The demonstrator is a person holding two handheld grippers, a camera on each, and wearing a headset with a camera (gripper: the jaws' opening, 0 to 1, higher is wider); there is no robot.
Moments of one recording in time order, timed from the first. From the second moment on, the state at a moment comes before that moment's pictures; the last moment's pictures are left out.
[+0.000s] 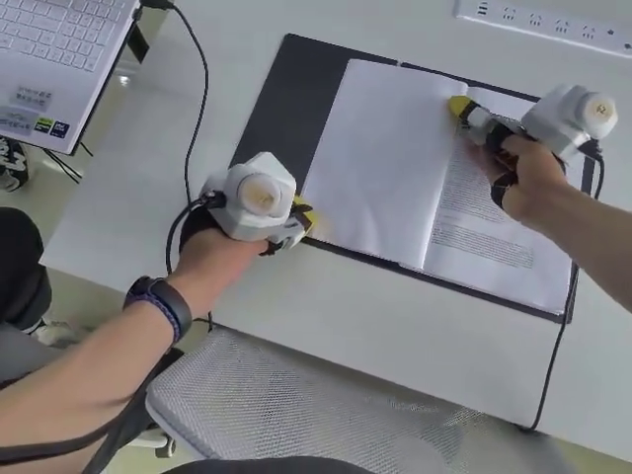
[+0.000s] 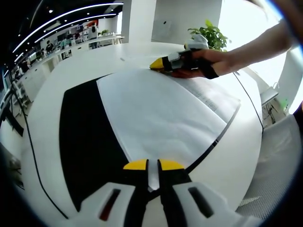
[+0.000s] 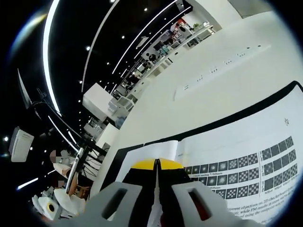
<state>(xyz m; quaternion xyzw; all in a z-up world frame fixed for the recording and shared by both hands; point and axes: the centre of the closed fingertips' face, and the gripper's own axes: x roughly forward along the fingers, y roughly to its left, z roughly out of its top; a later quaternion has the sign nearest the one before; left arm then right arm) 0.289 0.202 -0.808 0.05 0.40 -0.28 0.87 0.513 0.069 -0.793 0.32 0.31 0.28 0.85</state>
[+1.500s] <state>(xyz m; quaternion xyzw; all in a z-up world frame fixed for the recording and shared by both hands) 0.291 0.207 -0.807 0.01 0.38 -0.26 0.89 0.458 0.067 -0.794 0.32 0.32 0.33 0.83</state>
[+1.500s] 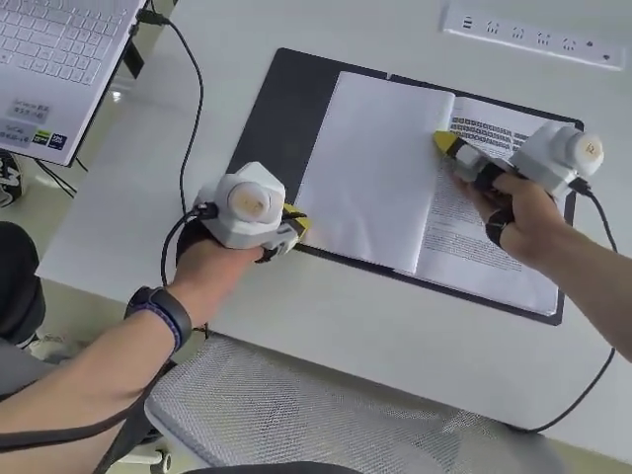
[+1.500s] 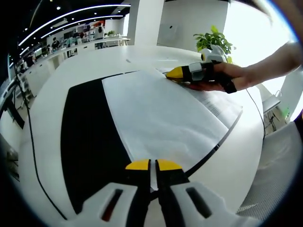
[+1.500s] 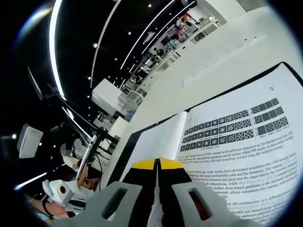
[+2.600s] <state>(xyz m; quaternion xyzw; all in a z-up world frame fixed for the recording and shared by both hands) 0.289 0.203 -0.808 0.03 0.38 -0.27 0.89 0.292 0.072 -0.789 0.33 0.36 0.37 0.79</state>
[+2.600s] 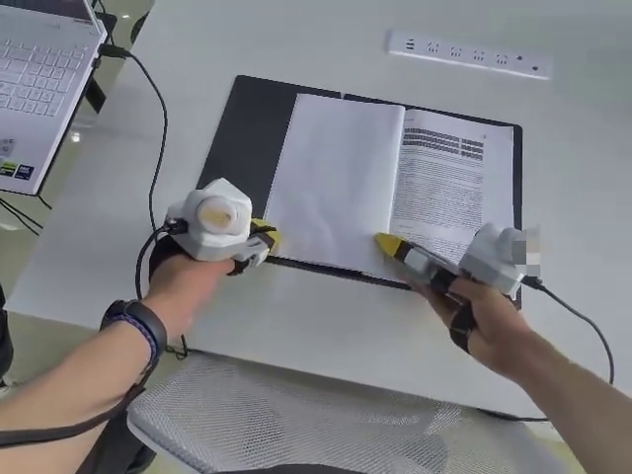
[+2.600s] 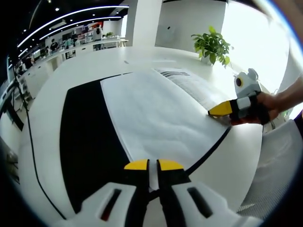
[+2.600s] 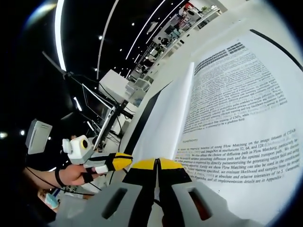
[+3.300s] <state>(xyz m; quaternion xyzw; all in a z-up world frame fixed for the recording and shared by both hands) 0.287 0.200 -0.808 0.04 0.38 -0.28 0.88 0.274 0.066 -0.803 0.30 0.38 0.39 0.79</state>
